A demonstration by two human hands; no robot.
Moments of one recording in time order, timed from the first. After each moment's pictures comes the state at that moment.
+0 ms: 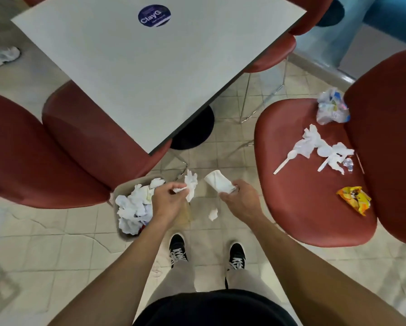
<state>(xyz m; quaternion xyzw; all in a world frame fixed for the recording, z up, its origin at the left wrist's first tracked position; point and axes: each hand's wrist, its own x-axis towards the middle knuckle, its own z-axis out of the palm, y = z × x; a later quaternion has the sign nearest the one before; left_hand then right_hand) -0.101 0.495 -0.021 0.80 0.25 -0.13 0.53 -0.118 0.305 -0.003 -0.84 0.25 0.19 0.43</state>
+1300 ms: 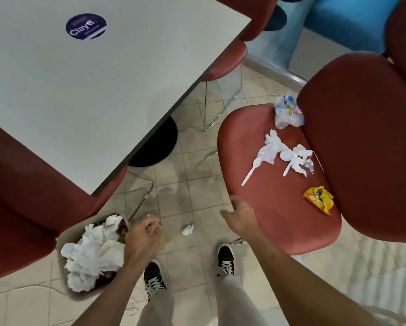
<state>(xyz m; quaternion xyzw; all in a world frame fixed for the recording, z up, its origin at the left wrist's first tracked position) -0.088 0.478 -0.079 0.87 0.12 -0.20 0.45 -0.098 0.222 -0.064 -0.82 0.34 0.22 0.40</state>
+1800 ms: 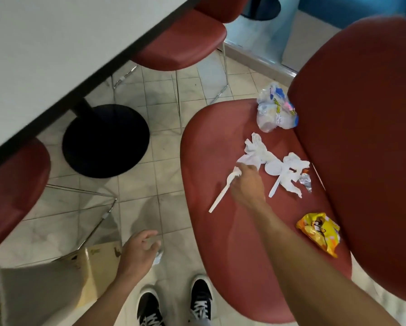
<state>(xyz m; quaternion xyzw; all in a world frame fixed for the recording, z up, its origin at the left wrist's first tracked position) -0.040 0.314 -0.262 0.88 0.10 -0.26 0.39 0.026 0.023 -0.189 -0.91 0.28 0.09 0.30</state>
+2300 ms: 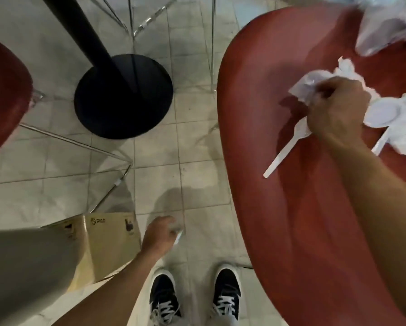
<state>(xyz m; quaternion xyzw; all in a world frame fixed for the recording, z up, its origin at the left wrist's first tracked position) -0.057 0.347 -0.490 0.91 0.07 -0.31 0.27 0.071 0.002 -0.275 -0.91 0.28 -0.14 0.27</state>
